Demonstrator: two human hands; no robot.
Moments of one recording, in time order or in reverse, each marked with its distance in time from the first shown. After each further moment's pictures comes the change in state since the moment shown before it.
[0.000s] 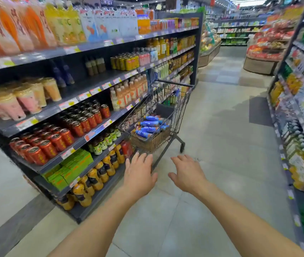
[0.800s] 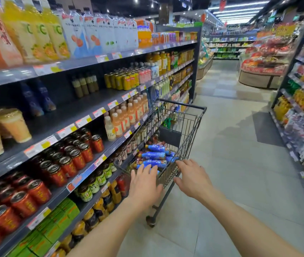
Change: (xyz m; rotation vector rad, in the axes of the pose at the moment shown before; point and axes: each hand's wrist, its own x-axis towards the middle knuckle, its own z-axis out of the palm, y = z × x) left_hand 0.330 -0.122 0.039 -0.059 -0.043 0.054; right_hand 0.345 0.014 0.018 0.023 0.095 0.095
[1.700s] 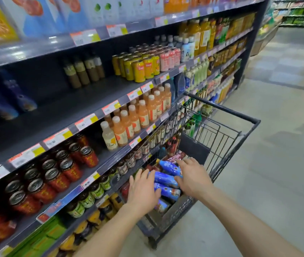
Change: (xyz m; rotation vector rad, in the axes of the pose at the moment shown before) left_hand 0.325 -0.054 0.071 -0.060 -0.118 -0.327; right_hand 0.379 0.089 0.081 0.025 -0.183 -0.252
